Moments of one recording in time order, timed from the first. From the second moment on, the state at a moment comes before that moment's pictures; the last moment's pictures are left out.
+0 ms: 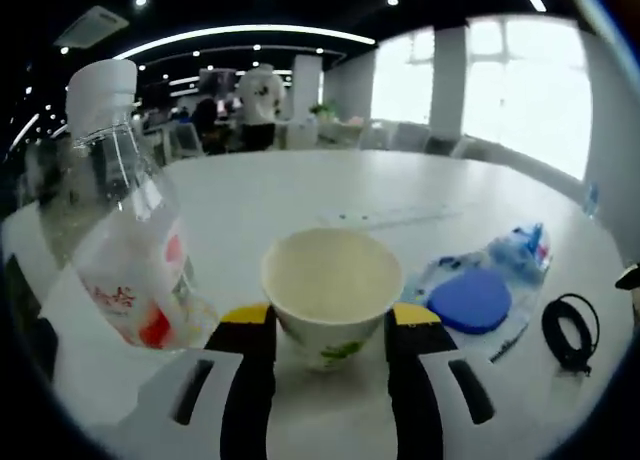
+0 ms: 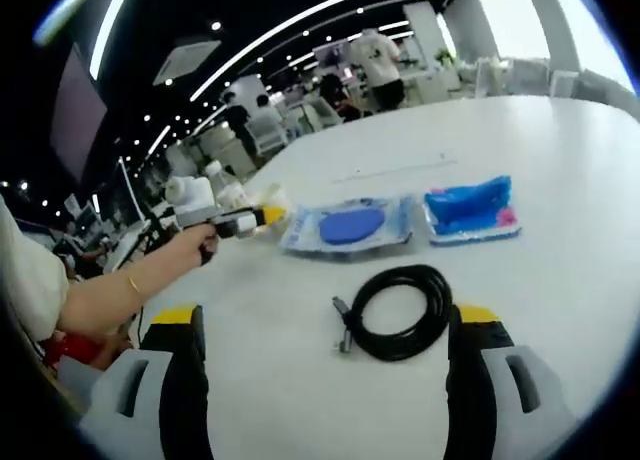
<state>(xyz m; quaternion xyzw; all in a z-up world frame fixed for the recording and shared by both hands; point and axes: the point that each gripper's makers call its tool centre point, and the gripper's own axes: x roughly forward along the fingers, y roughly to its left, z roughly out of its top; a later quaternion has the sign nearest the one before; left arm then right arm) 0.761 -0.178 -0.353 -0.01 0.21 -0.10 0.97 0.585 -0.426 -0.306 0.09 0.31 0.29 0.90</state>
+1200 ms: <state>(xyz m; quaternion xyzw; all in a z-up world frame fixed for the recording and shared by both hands) 0.737 -0.174 -0.354 0.00 0.21 -0.09 0.97 0.578 -0.428 -0.318 0.07 0.34 0.29 0.89</state>
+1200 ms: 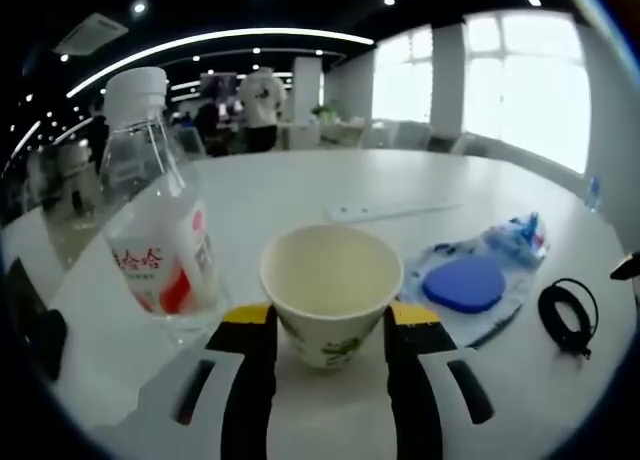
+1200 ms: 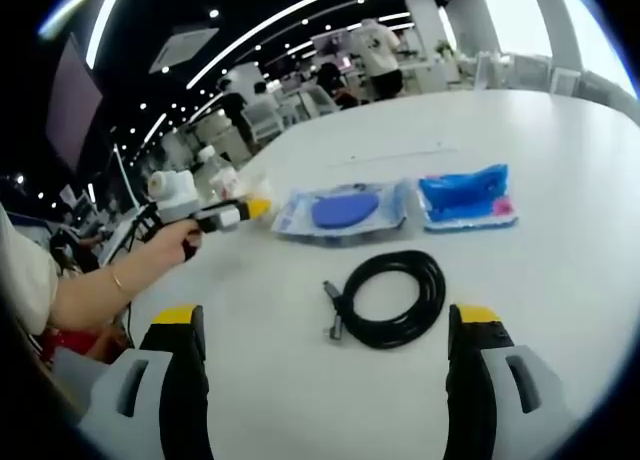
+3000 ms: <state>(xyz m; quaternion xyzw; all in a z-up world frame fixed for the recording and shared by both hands) 0.738 -0.103 -0.251 0.00 0.13 -0.01 0.99 0.571 -0.419 -0.301 0.09 0.32 0.30 0.90</state>
